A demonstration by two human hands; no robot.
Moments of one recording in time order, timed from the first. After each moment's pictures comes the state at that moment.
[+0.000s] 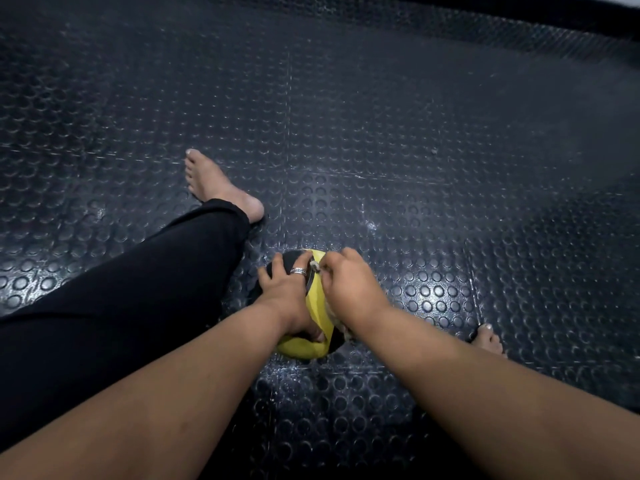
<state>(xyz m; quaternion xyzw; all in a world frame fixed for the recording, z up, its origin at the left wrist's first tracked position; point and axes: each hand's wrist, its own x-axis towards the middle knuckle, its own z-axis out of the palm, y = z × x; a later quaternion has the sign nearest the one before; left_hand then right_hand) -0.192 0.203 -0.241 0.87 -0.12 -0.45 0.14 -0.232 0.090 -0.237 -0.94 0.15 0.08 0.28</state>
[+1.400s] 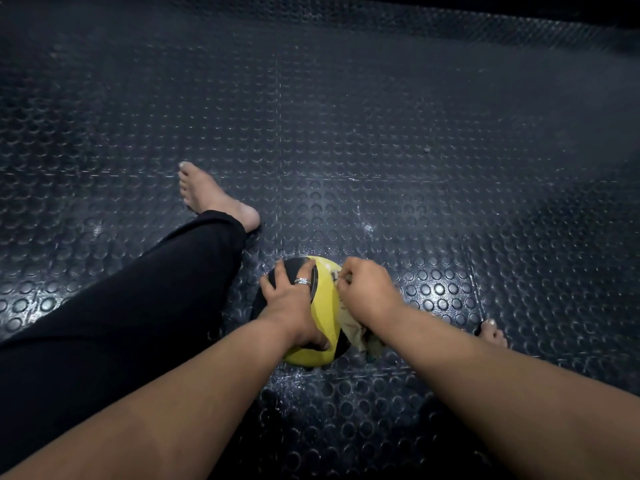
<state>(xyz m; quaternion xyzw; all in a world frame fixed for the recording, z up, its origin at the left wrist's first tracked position) -0.200 0.196 -0.241 0.88 -0.14 -0.44 0.12 -0.238 0.069 -0.232 -0.92 0.25 0.13 0.28</state>
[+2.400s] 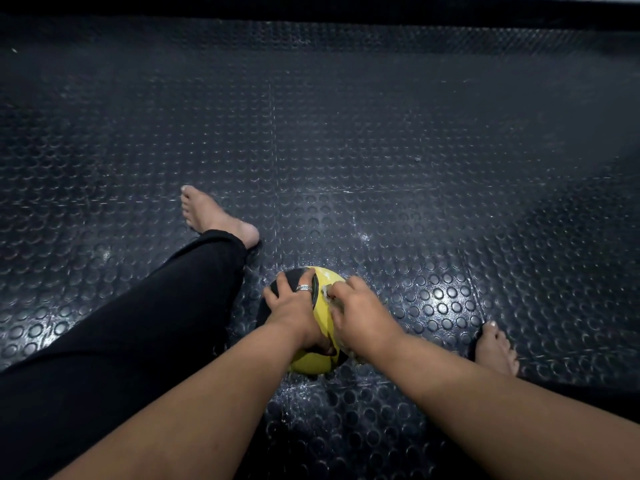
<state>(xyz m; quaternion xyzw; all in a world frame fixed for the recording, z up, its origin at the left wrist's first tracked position) -0.200 0.185 -0.236 0.89 -0.12 -0.43 0.12 -0.268 0.080 -0.227 -0.93 0.15 0.10 0.31</state>
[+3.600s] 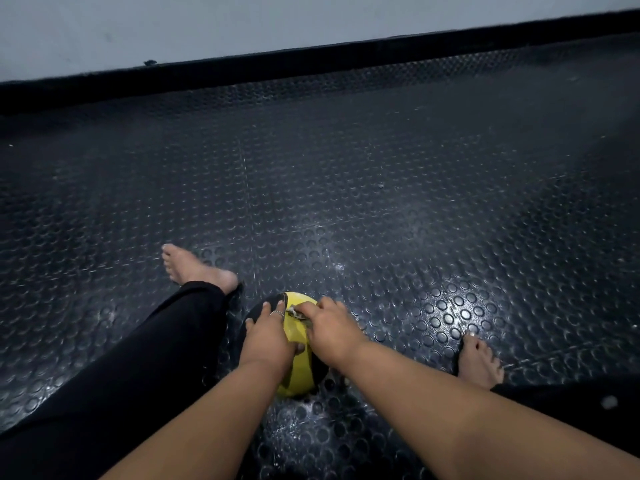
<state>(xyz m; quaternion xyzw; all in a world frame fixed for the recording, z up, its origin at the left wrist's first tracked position) -0.199 0.170 -0.231 0.93 -0.14 -0.33 0.13 -0.254 0.052 -0.237 -0.93 0.16 0.16 0.30</state>
